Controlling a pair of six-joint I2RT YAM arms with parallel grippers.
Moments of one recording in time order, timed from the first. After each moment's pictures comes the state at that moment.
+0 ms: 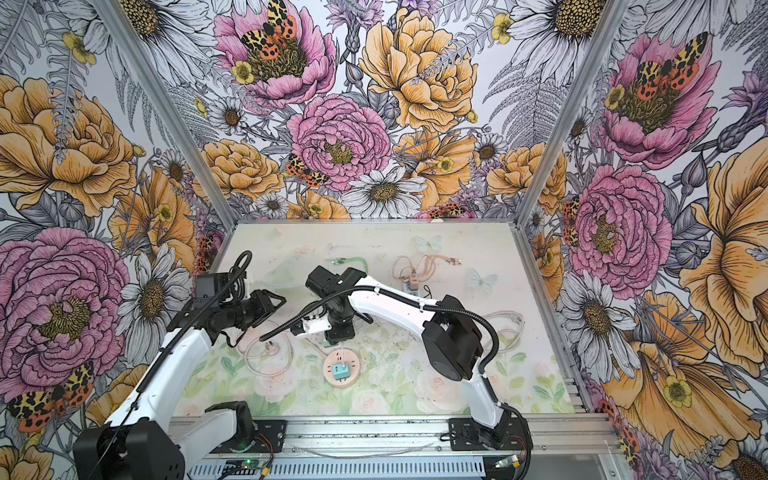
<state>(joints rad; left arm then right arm) 0.10 1.06 0.76 -0.60 0.51 -0.50 0.97 2.07 1.82 -1.09 -0.28 -0.87</state>
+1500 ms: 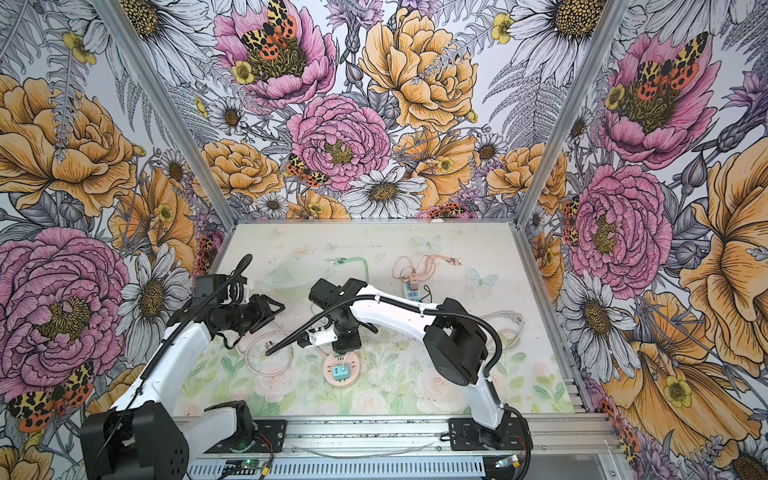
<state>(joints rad) 0.16 1.12 0.76 -0.67 0.56 -0.44 1.00 2.02 1.68 -1.06 -0.22 -0.85</state>
